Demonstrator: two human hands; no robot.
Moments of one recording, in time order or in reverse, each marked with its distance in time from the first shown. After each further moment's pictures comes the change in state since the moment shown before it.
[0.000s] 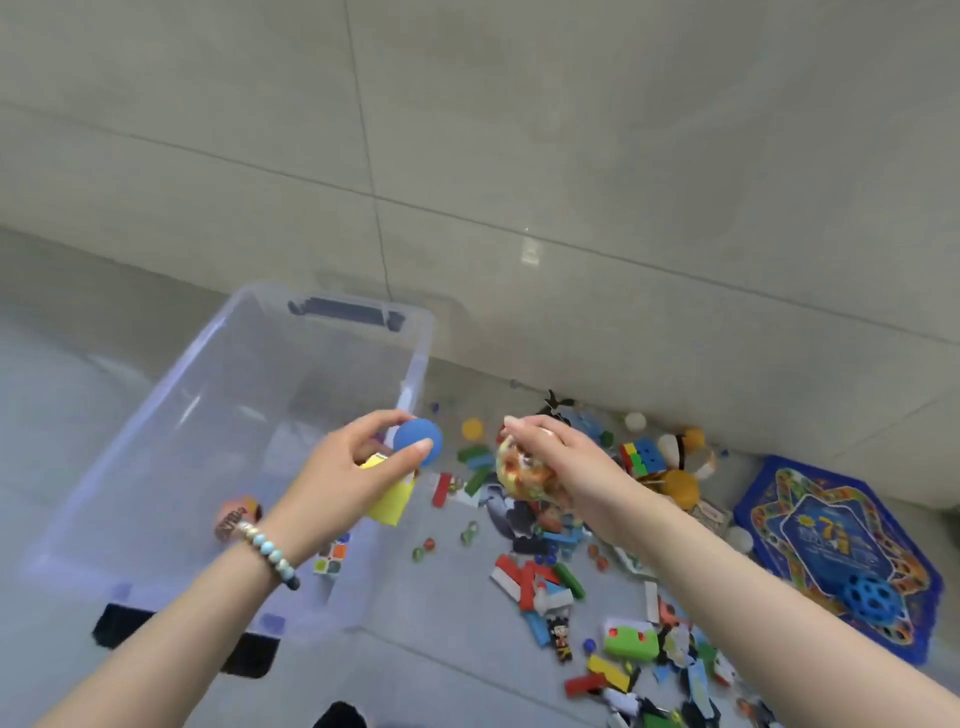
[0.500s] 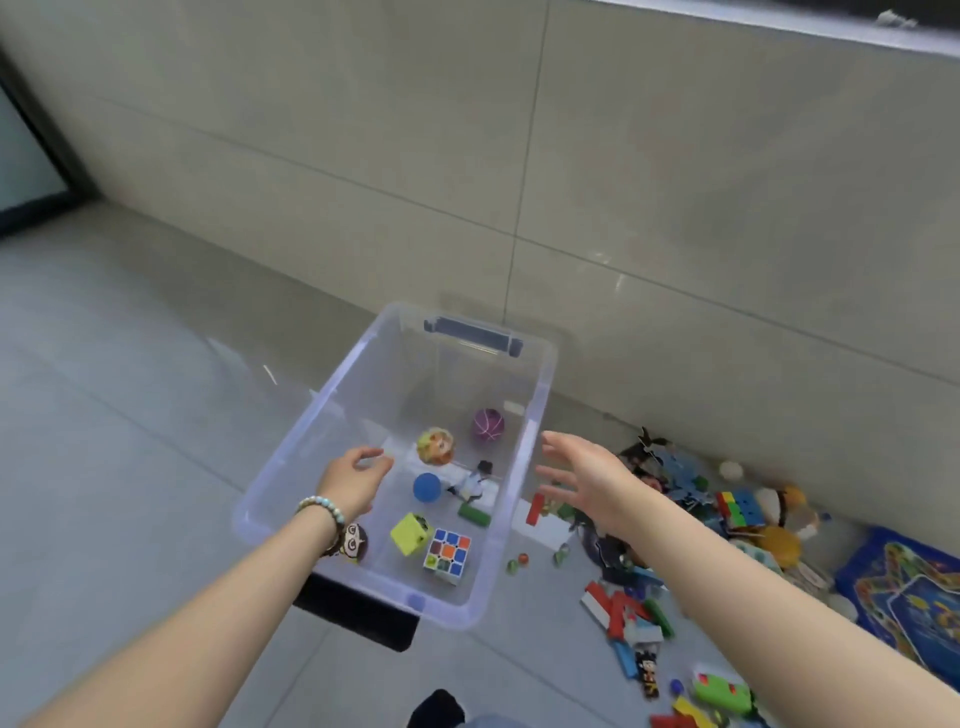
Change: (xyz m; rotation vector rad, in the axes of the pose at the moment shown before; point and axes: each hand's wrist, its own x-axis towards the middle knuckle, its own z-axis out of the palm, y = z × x) left_hand 0.017 -0.106 -0.114 -0.130 0.295 -0.438; right_hand 0.051 -0.027 0.101 0.159 0.017 0.215
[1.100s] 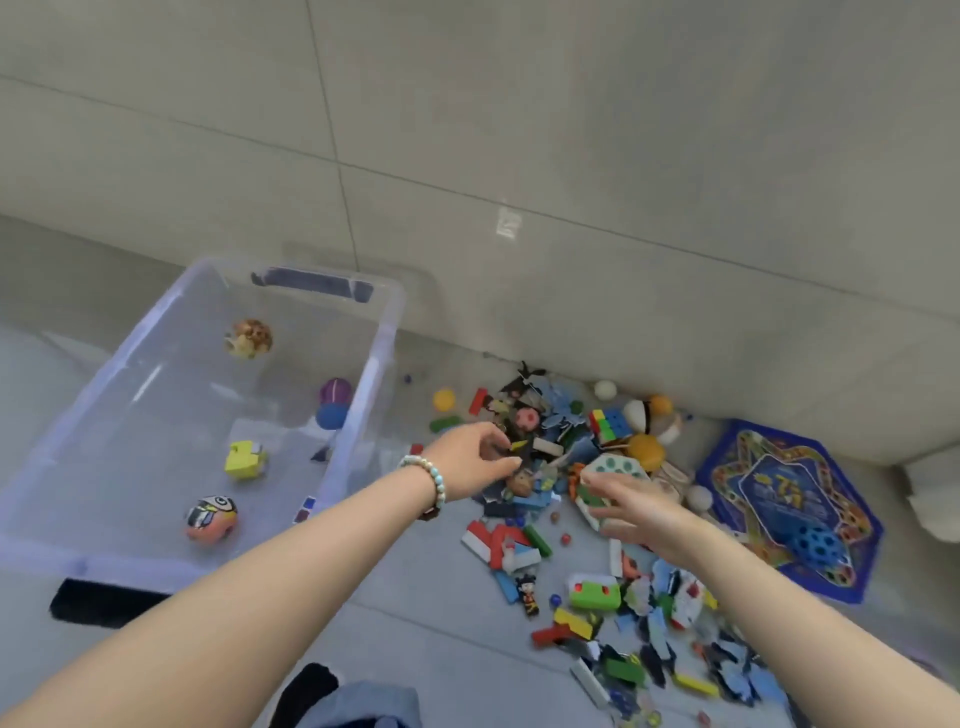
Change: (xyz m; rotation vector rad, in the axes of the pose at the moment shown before) left_hand -0.074 0.055 0.241 0.659 -0.597 0.500; right_hand -0.037 0.115 -0.220 -0.170 0.144 0.174
